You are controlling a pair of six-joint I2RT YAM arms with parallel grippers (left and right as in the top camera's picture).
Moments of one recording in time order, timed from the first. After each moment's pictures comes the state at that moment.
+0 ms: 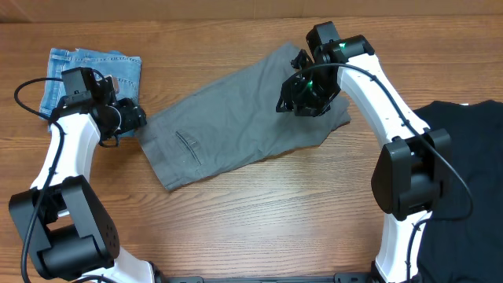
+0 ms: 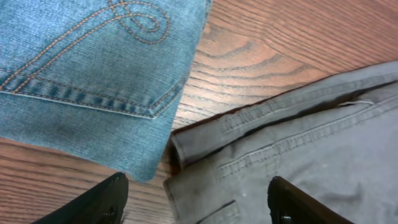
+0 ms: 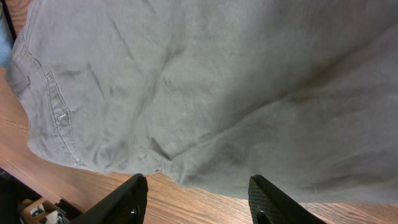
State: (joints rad) left arm 0.28 1.78 1.23 -0.59 0.20 -0.12; right arm 0.29 2.13 1.88 -1.19 -0.46 0.25
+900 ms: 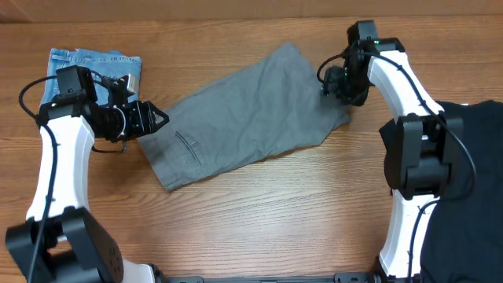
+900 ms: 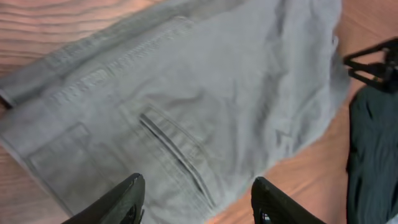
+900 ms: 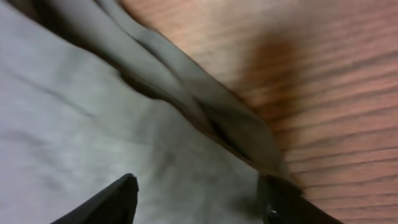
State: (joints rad) left arm 0.26 1.65 1.30 -0.93 0.62 0.04; right arm 0.07 2.27 1.87 -1.02 -0.17 0.35
